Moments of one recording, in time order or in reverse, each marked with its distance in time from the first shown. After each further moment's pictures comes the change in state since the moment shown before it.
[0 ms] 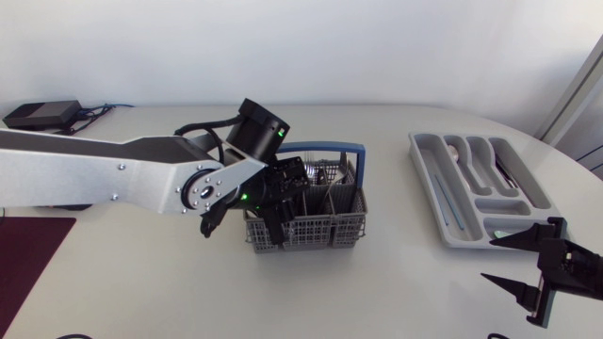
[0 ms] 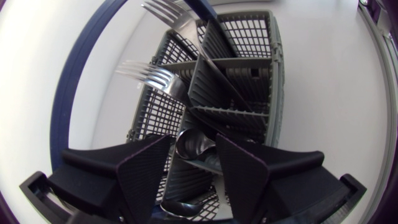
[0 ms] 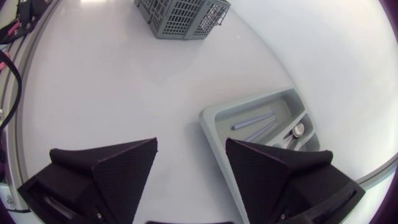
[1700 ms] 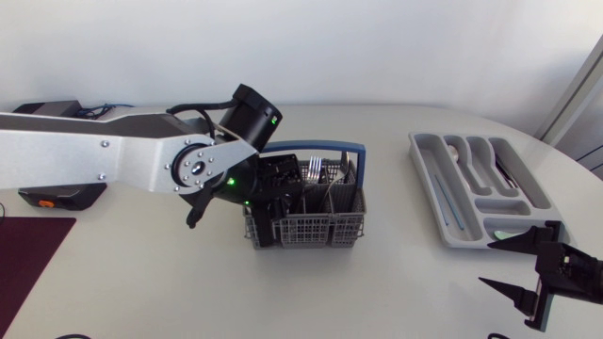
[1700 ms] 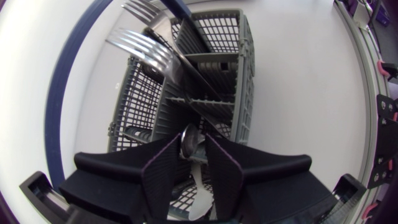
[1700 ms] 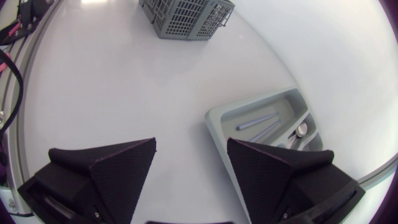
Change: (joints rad) left arm 0.033 -0.017 0.063 -0.203 0.143 0.048; right arm 0.000 -0.003 -0.019 0.001 0.000 0.000
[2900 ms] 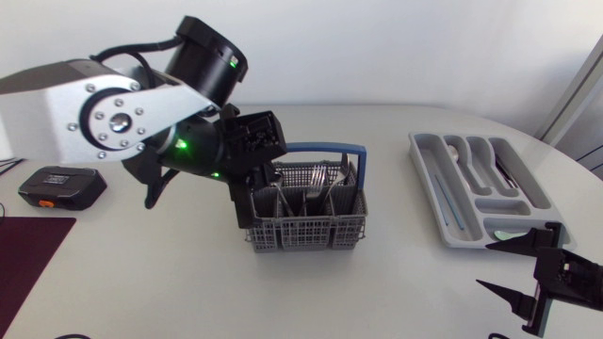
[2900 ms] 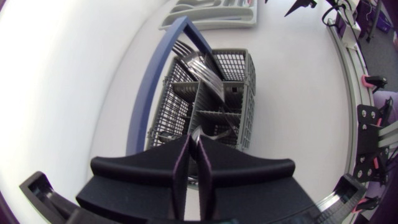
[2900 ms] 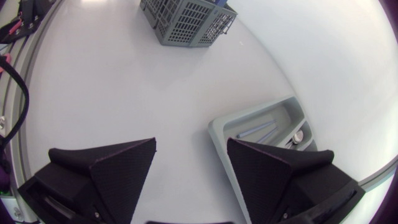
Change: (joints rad) left arm 0.021 -0.199 0.062 -0.140 0.035 0.003; right arm 0.011 -0.106 -0.046 -0.023 -0.018 0.000
